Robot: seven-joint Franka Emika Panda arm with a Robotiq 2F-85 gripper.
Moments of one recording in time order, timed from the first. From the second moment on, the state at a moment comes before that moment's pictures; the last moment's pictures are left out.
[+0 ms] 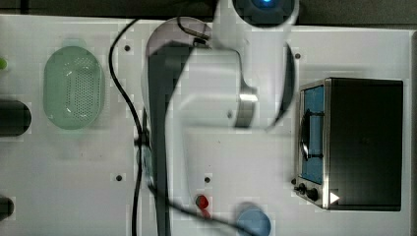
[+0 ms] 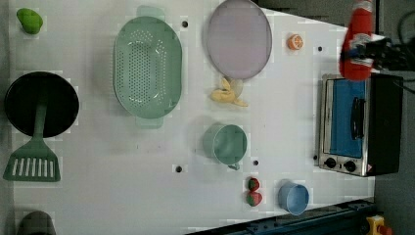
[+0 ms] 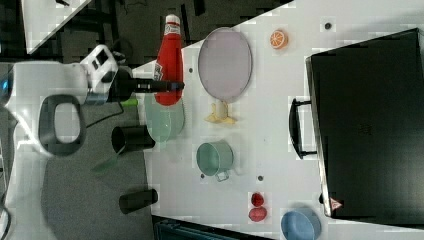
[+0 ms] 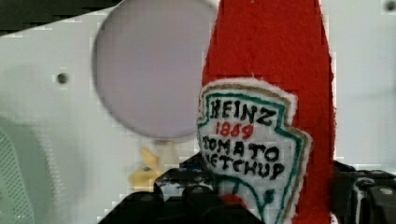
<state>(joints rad) -0.16 0.21 0.12 -1.67 0.03 0.35 -0.58</state>
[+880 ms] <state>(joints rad) -0.18 0.12 0.09 -2.33 0.03 0.76 -0.50</state>
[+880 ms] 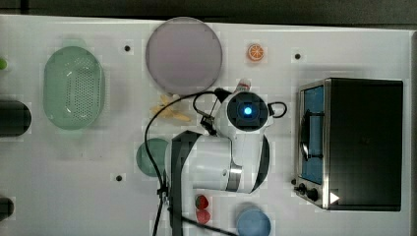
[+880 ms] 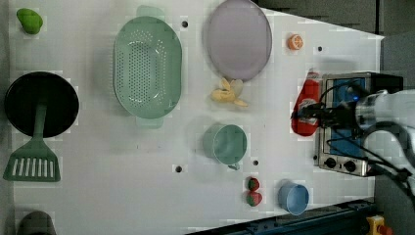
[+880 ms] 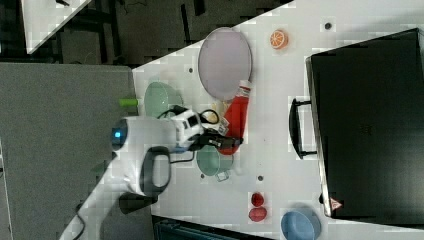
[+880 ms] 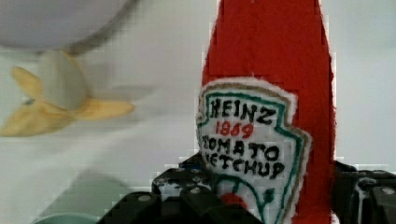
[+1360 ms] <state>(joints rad) -0.17 0.25 0.10 -2.37 0.03 0.94 -0.49</state>
